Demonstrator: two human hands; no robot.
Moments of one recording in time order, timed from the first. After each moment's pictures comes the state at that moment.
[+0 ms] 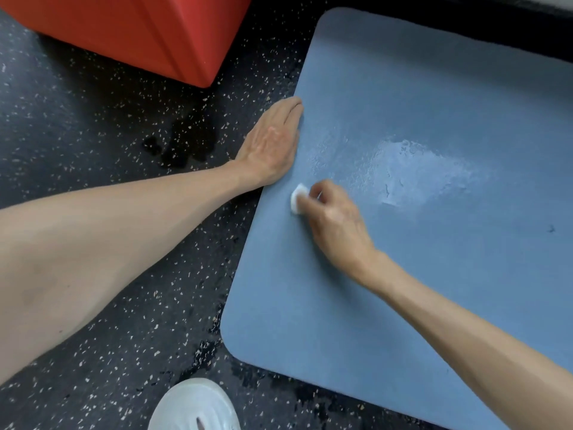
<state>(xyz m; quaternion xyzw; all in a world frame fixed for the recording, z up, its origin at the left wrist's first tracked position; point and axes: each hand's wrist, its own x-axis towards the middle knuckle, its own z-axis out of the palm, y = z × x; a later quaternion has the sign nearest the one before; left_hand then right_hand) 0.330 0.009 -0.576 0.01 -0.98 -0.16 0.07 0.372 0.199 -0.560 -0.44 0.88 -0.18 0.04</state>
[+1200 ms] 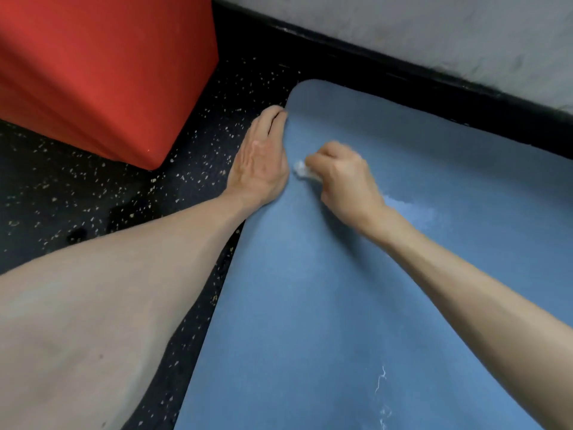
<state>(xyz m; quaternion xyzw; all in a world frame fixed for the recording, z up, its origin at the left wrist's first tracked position) 0.204 -0.004 -0.593 0.12 -0.95 -0.26 0.14 0.158 0.150 -0.557 -0.43 0.88 -0.21 -0.01</state>
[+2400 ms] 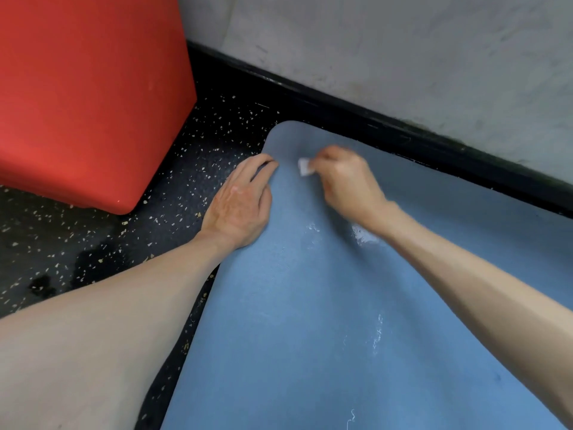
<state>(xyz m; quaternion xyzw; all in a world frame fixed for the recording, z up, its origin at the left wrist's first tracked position) 0.206 -0.003 -0.587 0.08 -0.94 -0.30 0.10 0.078 0.158 -0.551 -0.47 0.87 -0.14 0.00</state>
